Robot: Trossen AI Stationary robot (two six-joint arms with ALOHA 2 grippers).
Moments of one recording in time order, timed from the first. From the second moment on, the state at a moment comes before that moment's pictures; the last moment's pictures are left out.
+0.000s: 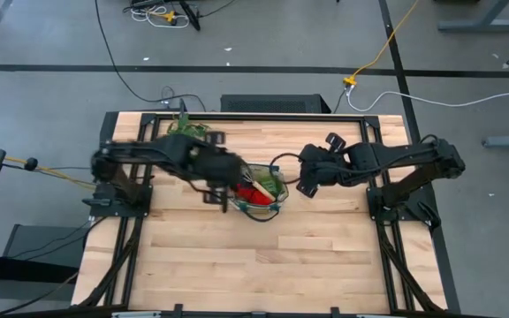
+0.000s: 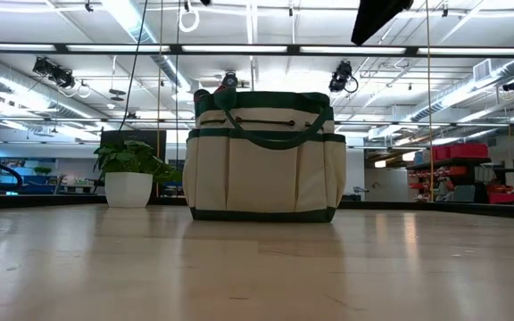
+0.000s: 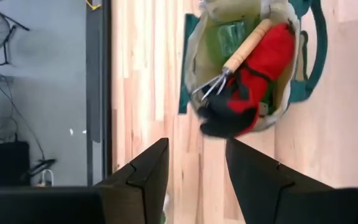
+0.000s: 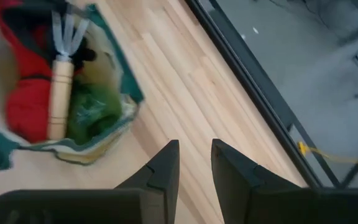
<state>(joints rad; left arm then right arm) -0.16 1.78 2.14 -1.57 -0.48 -0.02 0.18 1.48 1.58 -1.29 0.62 0.53</state>
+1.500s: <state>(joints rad) -0.25 0.42 0.51 -0.38 -0.42 0.07 0.25 0.46 0.30 0.30 0.43 0.05</state>
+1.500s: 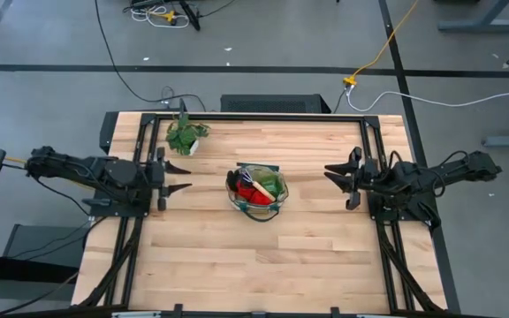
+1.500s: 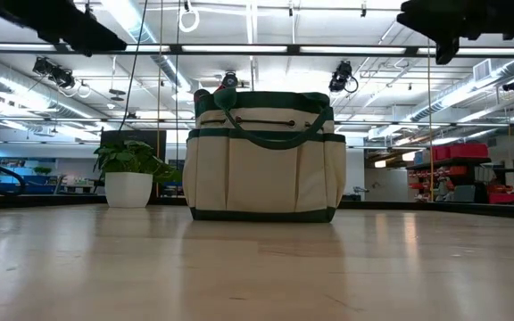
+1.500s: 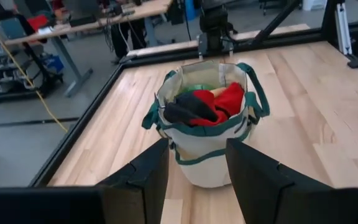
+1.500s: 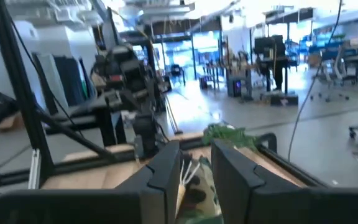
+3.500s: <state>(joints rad) -0.25 0.33 0.28 -0.24 -0.41 0.04 0.25 0.44 0.17 0.38 0.51 0.14</state>
